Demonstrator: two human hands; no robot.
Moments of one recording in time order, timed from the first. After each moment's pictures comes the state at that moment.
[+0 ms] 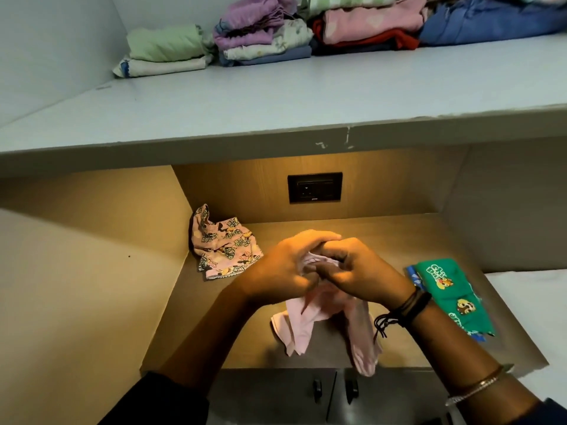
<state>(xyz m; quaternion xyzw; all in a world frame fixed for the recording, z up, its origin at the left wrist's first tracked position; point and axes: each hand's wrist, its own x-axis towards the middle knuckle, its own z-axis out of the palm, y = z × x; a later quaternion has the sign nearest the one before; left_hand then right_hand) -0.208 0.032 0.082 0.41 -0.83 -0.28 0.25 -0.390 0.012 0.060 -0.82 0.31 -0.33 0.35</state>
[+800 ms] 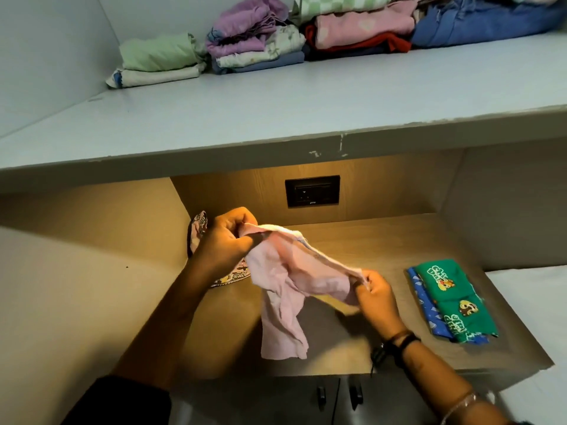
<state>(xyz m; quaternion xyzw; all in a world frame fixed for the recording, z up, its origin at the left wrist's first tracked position) -0.143 0.010 0.103 0.56 -0.65 -0.30 0.41 -0.405 0.007 -0.059 -0.49 0.62 -0.46 0.40</state>
